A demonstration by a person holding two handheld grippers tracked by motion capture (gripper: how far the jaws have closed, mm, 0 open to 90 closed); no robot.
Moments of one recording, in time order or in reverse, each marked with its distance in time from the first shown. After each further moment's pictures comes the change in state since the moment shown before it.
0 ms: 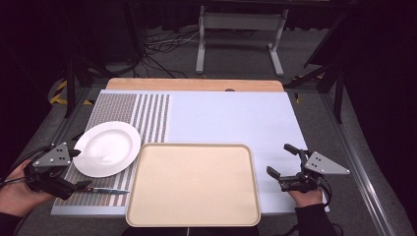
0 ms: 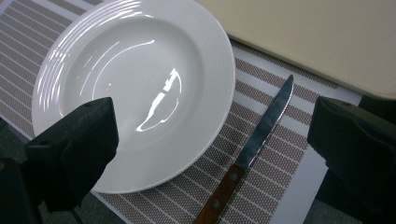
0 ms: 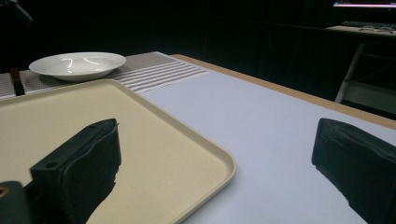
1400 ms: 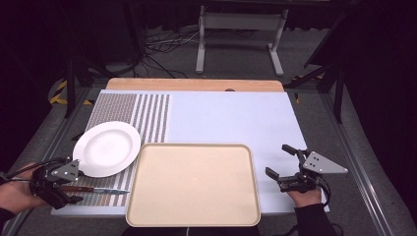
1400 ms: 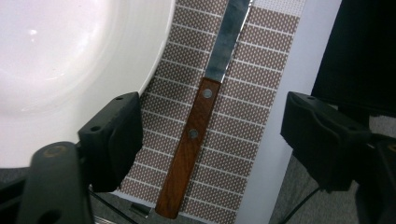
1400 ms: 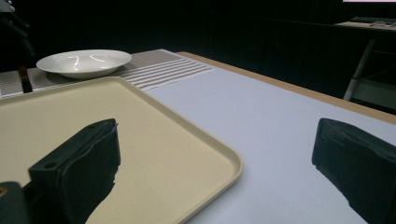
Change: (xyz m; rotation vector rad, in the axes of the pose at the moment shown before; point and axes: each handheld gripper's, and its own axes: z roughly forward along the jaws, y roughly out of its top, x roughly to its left) left arm 0.005 -0.023 0.032 0.323 -0.192 0.214; right arm 0.001 -0.001 0.003 0.010 0.026 0.007
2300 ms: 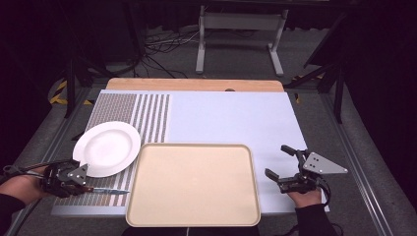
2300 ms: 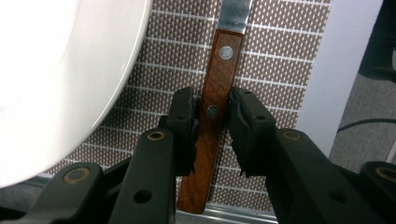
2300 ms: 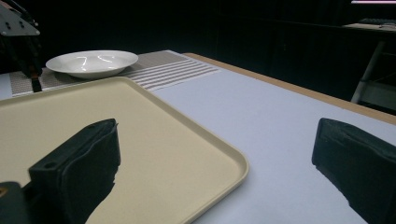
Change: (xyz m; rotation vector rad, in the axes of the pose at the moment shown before) left arm 0.016 0.004 0.027 0.215 -0.033 0.145; right arm 0.001 0.000 0.000 -0.006 0.026 -0.006
